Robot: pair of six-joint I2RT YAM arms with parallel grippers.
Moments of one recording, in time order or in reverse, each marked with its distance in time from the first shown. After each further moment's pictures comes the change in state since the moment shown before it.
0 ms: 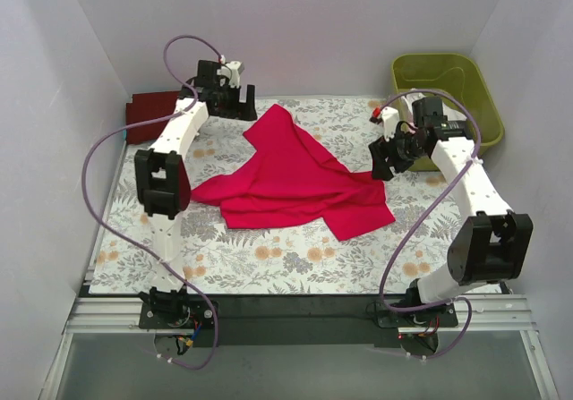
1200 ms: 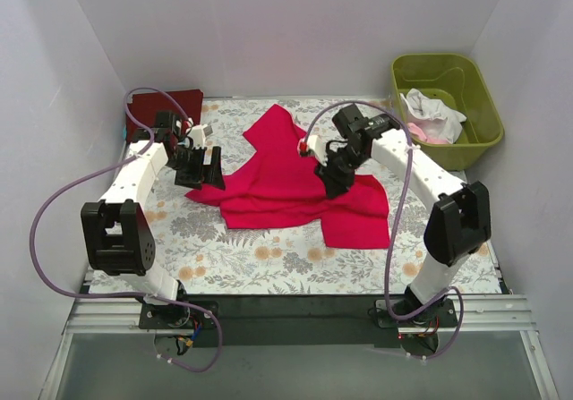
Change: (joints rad) left arm 0.168 -0.675 -0.823 -0.389 0.162 0.131; right arm 0.446 0.167 0.116 -0.216 -0.044 -0.236
